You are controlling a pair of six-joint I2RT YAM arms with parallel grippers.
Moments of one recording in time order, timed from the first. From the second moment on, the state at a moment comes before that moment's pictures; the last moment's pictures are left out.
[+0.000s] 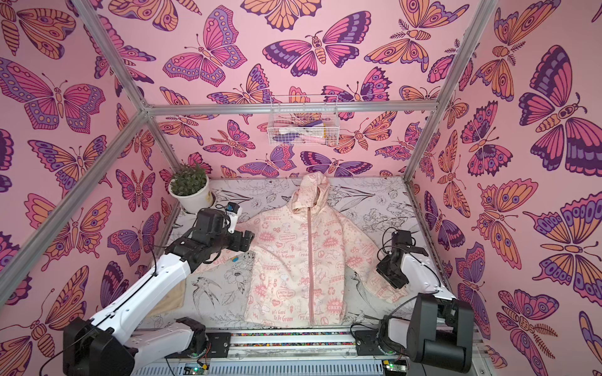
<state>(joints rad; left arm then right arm) -0.36 1.15 0.89 -0.49 0.05 -0.08 -0.19 1.27 0.66 -0.80 0.01 0.67</state>
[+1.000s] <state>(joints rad) -0.40 1.18 0.81 -0.47 0.06 -0.17 -0.42 1.25 0.83 -0.83 -0.16 0.53</state>
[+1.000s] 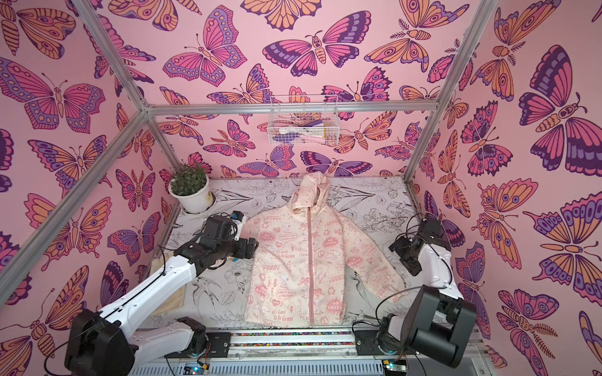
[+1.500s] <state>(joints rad) -0.40 1.19 0.80 -0.40 0.12 -0.18 -0.17 1.39 0.65 -0.88 -0.06 0.79</state>
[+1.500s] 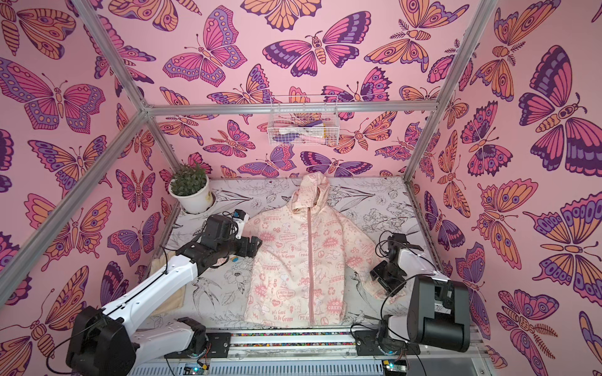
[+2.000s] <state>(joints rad) -0.40 1.18 0.78 -0.40 0.11 -0.18 -0.48 1.64 0.91 -0.74 0.02 0.68</state>
